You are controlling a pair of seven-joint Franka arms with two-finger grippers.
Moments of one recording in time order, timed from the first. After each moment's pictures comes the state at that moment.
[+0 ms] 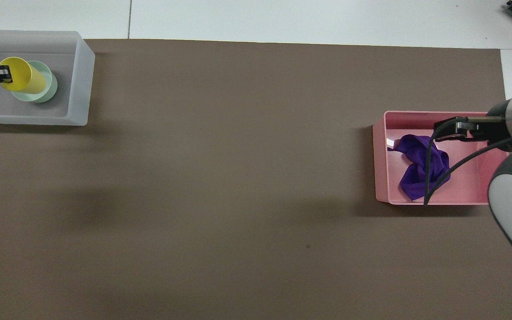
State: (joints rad) left arm 0.25 0.53 -0.05 -1.41 -0.03 2.29 0.13; right arm 0.03 -0.06 0.02 -1.63 -0.06 1.64 0.18
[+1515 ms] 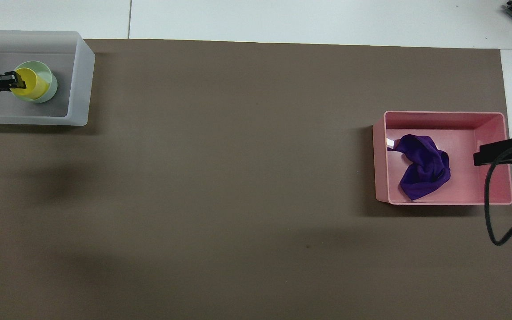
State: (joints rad) left arm 0.28 0.63 -0.06 -1.41 -0.08 2.33 0.15; right arm -0.04 -0.09 0.01 -1.59 0.00 1.51 0.01
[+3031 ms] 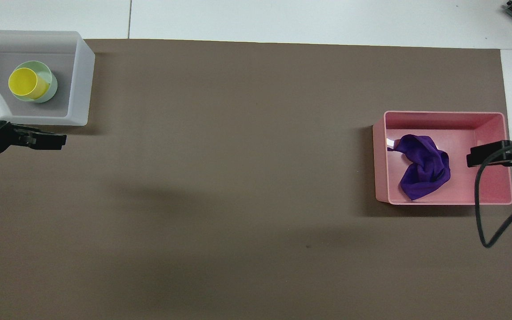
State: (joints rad) left arm 0.05 -0.12 -0.08 -1.94 -0.08 2.04 0.29; right arm -0.02 -0.09 0.03 -1.60 -0.02 1.51 0.01
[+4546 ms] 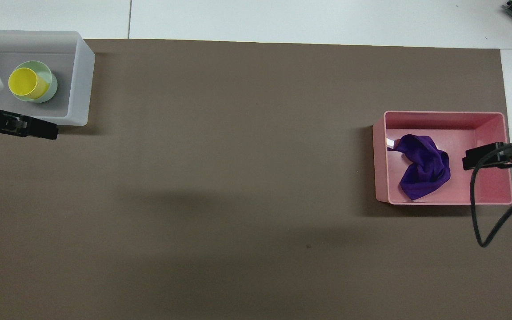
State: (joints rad) left arm -0.01 -0.01 -0.08 -1.66 0.01 1.74 0.13; right arm -0.02 -0.08 0.02 -1.60 -0.02 1.50 0.01
